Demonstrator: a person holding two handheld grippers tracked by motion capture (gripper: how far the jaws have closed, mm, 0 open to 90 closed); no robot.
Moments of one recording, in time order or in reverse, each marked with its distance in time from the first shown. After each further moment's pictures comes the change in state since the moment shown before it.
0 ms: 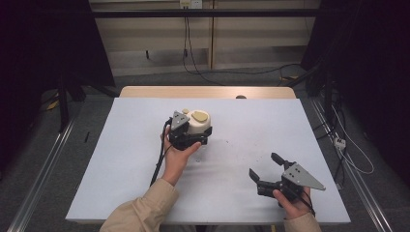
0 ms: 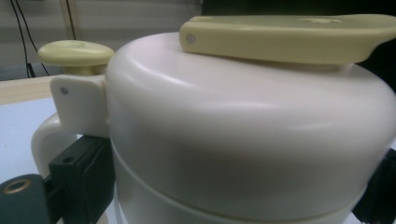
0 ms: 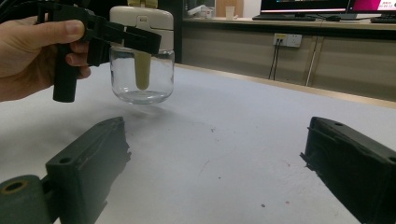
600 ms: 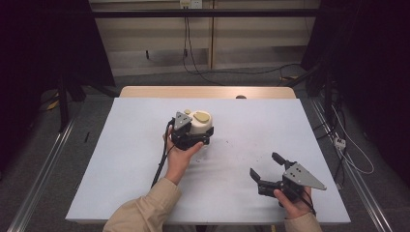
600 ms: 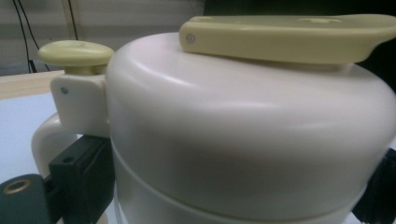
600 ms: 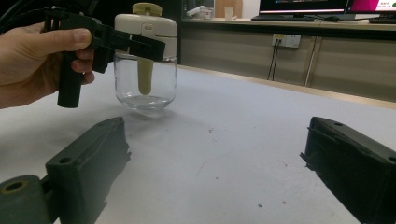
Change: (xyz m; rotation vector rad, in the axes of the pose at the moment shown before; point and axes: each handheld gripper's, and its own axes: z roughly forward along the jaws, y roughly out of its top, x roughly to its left) left arm -0.001 -0.005 0.009 0.009 0.007 -0.009; right arm -0.002 0.000 0.000 -0.003 -0.002 0.004
